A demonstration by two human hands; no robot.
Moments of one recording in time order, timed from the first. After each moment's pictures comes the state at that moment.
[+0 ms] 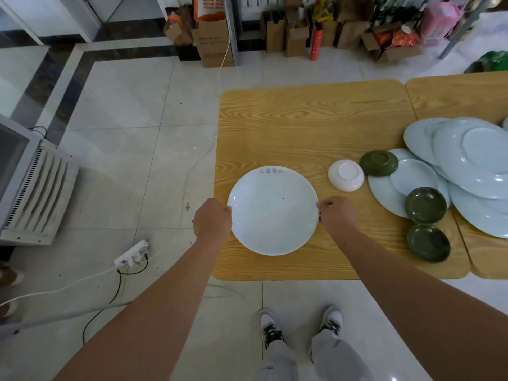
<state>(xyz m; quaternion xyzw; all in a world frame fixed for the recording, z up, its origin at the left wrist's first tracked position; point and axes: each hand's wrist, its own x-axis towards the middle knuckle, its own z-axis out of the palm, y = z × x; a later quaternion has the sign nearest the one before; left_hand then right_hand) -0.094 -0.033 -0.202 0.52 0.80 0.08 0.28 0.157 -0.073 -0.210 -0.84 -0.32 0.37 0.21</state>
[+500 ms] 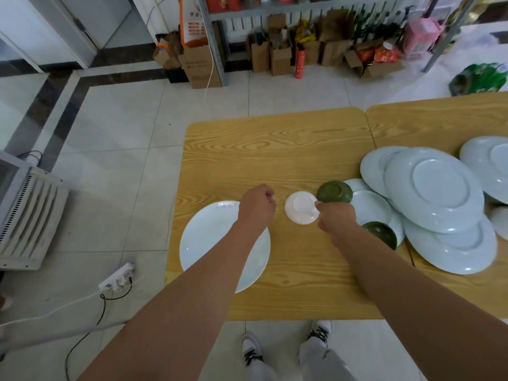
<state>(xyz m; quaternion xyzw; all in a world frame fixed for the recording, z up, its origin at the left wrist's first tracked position) 0.117 0.034 -0.185 0.63 0.66 0.13 0.39 0.283 -0.022 -0.174 -0.84 -0.25 0.43 0.22</state>
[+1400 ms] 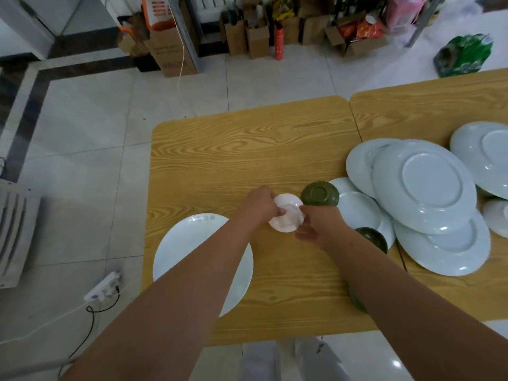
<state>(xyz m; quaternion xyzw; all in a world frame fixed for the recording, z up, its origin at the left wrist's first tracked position) 0.174 0.083 -0.208 0.68 0.60 -0.10 0.41 0.304 0.005 -0.201 -0.72 0.00 0.61 0.33</state>
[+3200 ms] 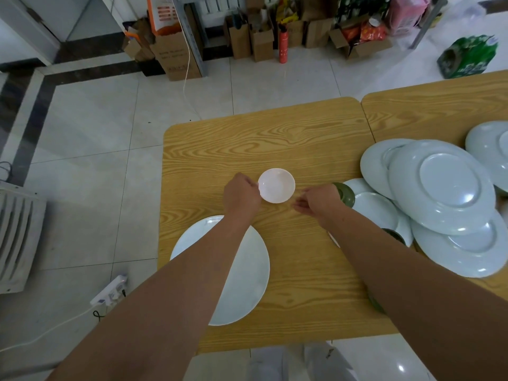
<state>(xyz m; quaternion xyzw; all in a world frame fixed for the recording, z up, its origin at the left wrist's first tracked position) 0.124 0.103 -0.199 0.58 0.73 0.13 0.34 0.287 0.054 -0.207 -0.72 -0.11 0.58 0.36</state>
